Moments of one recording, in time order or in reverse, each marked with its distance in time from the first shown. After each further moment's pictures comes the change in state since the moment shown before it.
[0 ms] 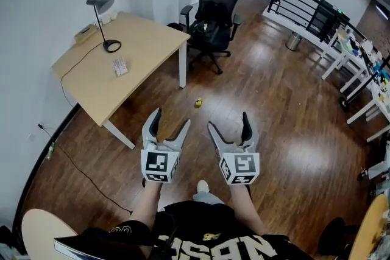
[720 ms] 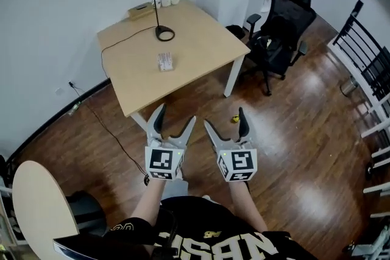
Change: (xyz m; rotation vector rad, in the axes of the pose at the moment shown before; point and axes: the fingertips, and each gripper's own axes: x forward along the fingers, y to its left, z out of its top) left arm 0.071 0.141 -0.009 0.034 0.051 0.380; right arm 0.211 0.067 -0.009 0.020 0.002 0.454
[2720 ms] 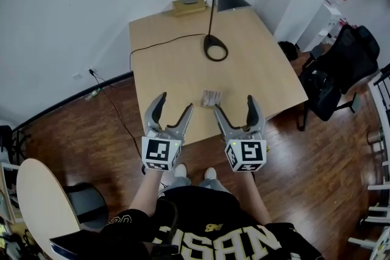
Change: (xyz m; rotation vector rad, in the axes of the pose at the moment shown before) left arm 0.192 0.346 -0.058 -0.008 0.080 0.243; right arm 0.422 0.046 -0.012 0.030 0.008 0.234
